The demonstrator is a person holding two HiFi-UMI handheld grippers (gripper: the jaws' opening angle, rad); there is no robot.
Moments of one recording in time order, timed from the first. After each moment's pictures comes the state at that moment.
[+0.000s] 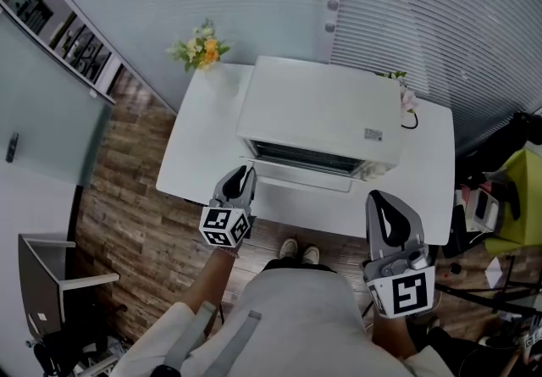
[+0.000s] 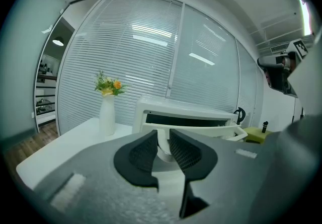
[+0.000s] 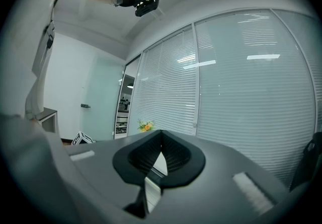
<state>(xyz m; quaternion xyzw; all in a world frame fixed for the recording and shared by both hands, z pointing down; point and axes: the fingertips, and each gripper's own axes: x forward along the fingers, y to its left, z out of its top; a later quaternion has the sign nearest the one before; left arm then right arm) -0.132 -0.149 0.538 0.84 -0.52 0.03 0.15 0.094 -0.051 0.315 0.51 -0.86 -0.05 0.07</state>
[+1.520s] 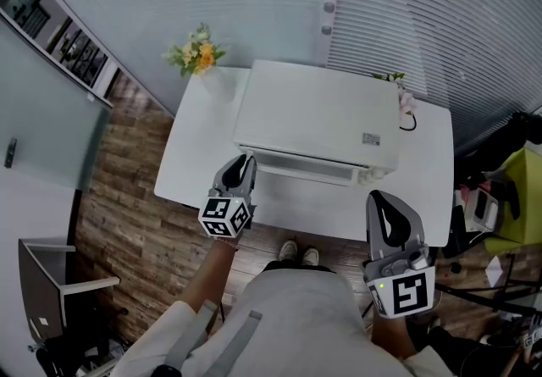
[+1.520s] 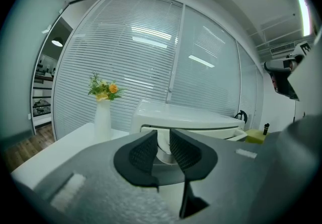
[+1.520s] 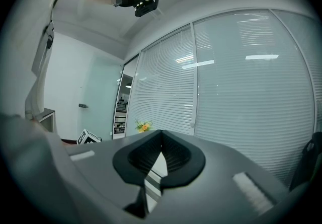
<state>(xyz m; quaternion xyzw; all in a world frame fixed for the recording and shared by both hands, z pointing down) -0.125 -0.190 0.523 0.84 -0.52 0.02 0.15 0.100 -0.064 0.315 0.52 -0.85 -0.05 0.07</state>
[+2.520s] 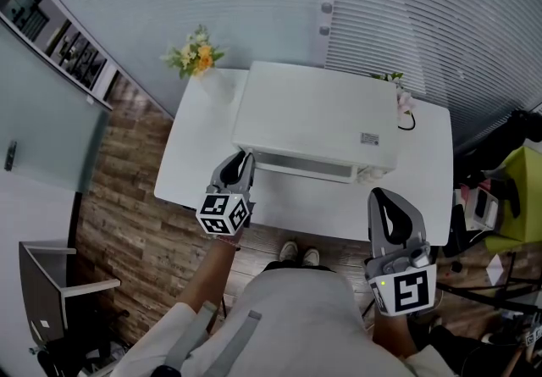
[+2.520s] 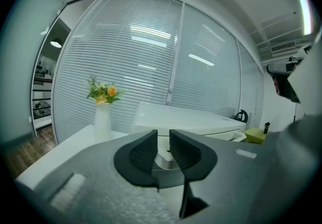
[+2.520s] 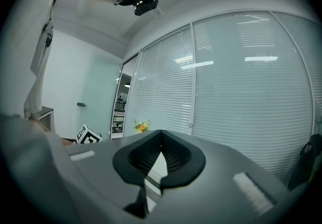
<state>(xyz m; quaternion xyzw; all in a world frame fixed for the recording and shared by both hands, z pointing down) -0.123 -0.196 0.510 0.84 -0.52 0.03 0.14 0.106 -0.066 0.314 0.53 -0.85 -0.05 0.07</state>
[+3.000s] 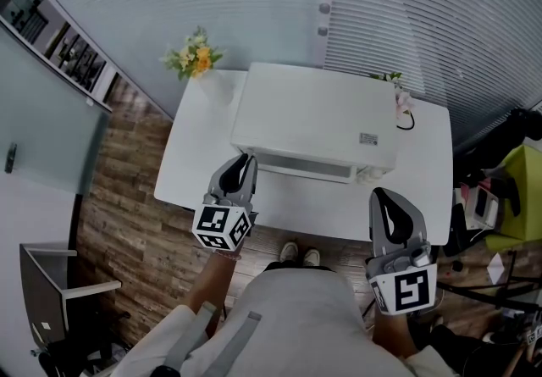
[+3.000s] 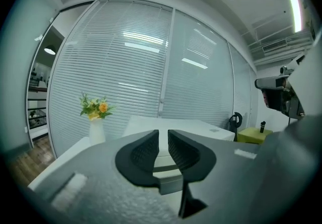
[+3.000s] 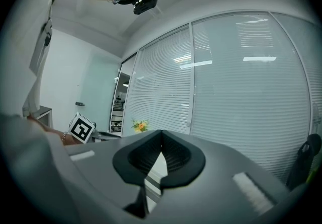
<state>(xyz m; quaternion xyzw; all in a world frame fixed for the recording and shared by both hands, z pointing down) -0.103 -0.174 0.450 0.86 -0.51 0.02 0.11 0.112 -0.067 0.316 0.53 -0.84 -0.05 0.08</state>
